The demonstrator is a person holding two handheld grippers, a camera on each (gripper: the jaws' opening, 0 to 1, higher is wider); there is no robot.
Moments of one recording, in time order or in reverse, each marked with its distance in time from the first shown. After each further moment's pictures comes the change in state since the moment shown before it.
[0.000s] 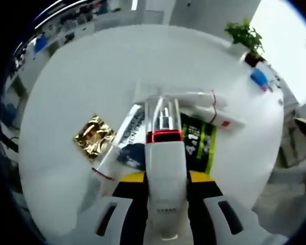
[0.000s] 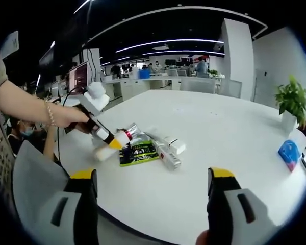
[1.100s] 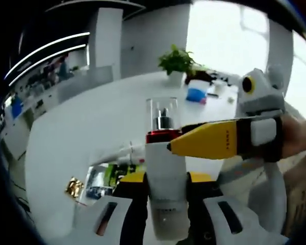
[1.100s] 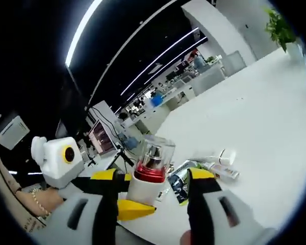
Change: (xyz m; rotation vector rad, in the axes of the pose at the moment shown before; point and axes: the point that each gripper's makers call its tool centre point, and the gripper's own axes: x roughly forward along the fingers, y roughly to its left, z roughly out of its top) left arm -0.106 -0.156 0.019 0.386 -0.338 -0.196; right arm 0.028 0.040 0.071 0.536 -0.240 0.251
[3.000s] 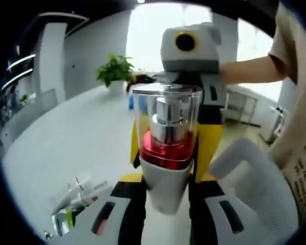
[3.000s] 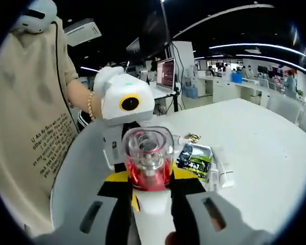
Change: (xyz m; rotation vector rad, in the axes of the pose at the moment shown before) left arm 0.075 -0.073 0.005 0.239 -0.058 -0.406; right arm -0.043 -0.019 -0.024 -0.721 0.534 0.541
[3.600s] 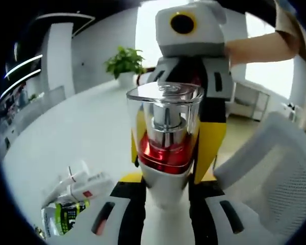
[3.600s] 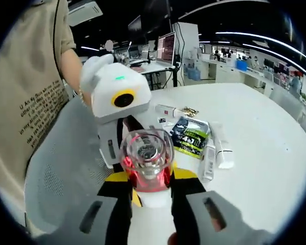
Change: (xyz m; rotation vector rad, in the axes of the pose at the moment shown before) left arm 0.040 0.018 -0.038 0.004 0.003 0.084; right arm 0.008 -0.022 -0.054 -0.031 0.140 0.004
